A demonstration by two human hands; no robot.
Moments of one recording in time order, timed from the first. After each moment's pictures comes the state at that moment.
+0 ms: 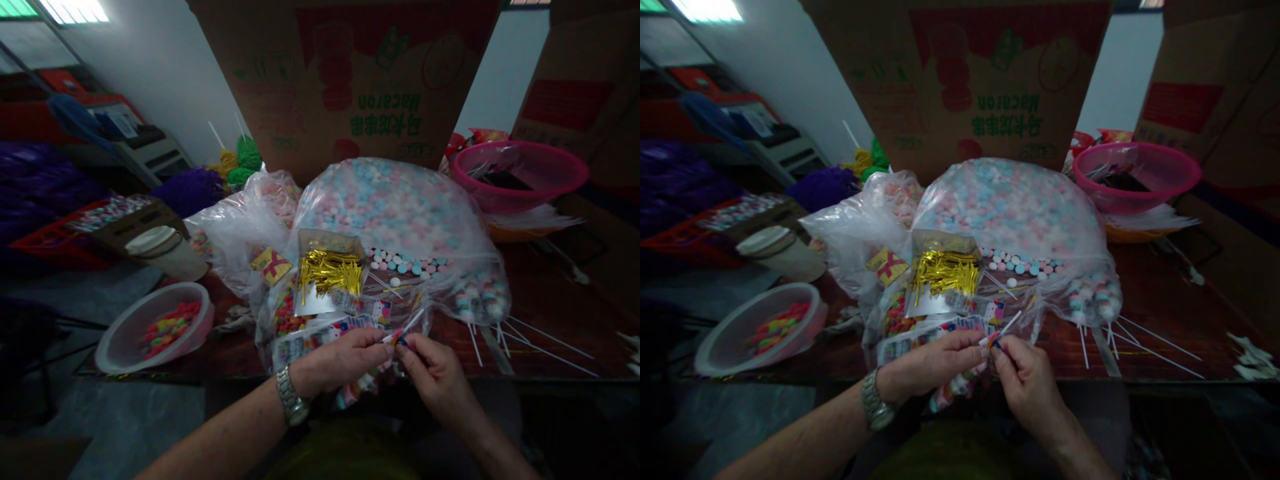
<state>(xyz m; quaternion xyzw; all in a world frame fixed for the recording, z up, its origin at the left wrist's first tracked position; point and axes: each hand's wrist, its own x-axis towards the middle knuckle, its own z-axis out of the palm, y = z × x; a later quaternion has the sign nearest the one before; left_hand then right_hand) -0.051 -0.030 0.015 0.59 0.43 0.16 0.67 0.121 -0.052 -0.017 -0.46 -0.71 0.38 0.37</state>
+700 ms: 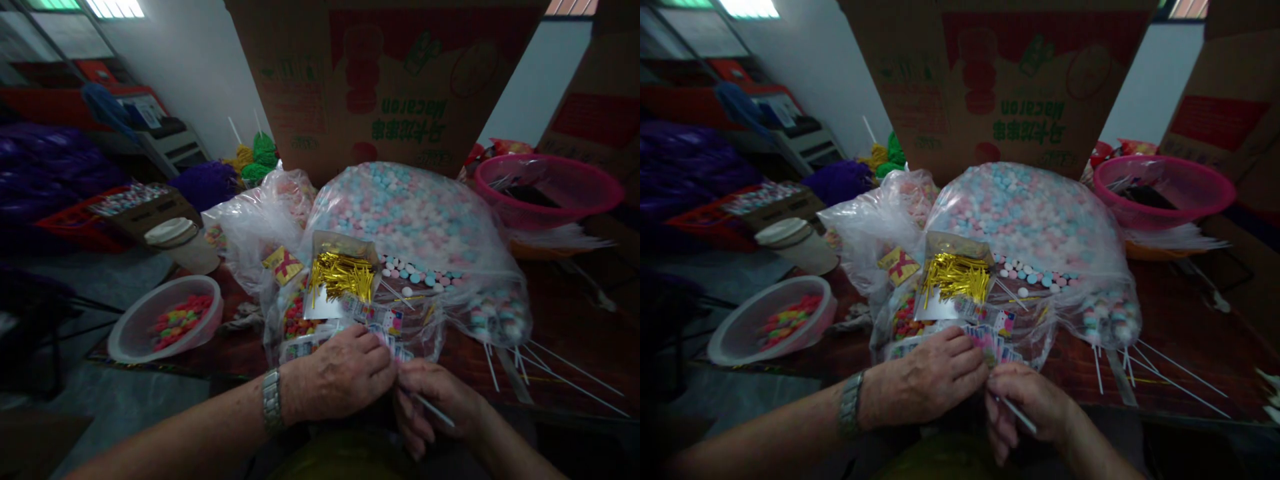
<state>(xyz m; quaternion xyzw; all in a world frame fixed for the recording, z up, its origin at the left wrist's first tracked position) -0.083 -0.036 0.040 0.96 0.26 0.10 0.01 0.117 -0.030 -0.034 -0.30 -0.64 0.70 0.12</state>
